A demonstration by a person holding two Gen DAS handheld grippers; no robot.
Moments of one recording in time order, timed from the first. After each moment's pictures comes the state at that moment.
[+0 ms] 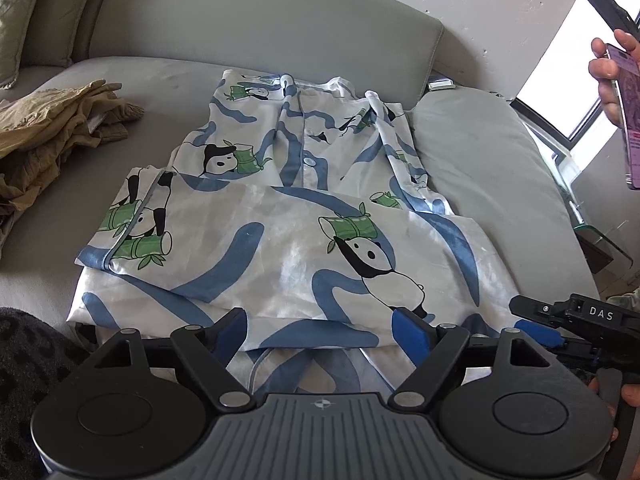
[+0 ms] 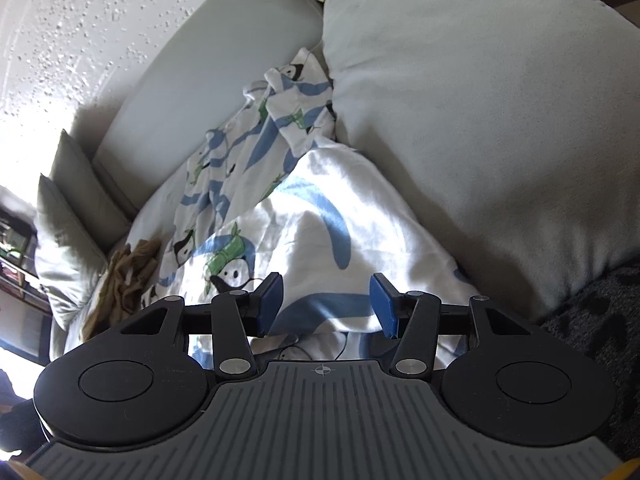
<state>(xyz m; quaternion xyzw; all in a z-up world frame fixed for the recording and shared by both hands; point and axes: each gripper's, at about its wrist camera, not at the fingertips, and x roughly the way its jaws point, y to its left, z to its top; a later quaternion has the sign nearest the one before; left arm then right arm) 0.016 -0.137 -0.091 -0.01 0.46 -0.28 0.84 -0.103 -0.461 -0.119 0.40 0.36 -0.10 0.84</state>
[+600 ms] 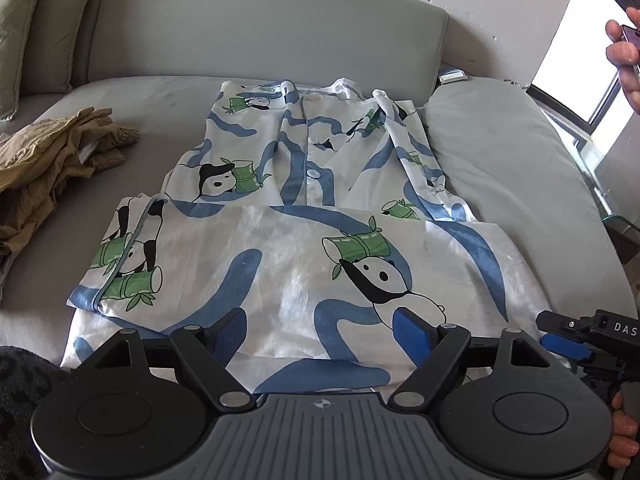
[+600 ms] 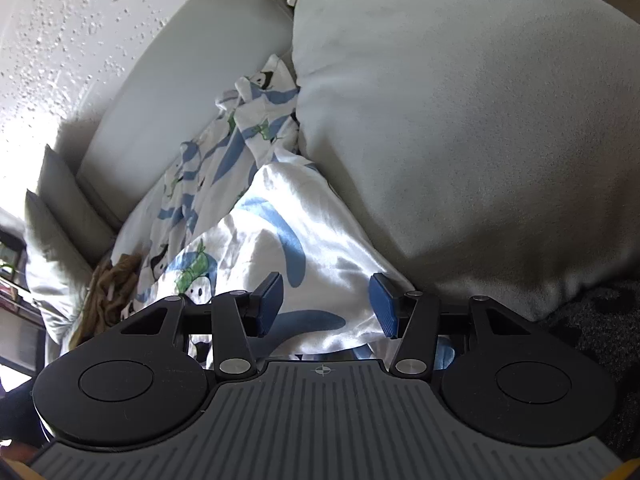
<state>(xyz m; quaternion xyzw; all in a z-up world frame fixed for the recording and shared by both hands) 0.031 -0.173 -0.097 0.04 0.45 -0.26 0.86 -0.103 -0.487 -0.140 0.41 0.36 -0.12 0.83</state>
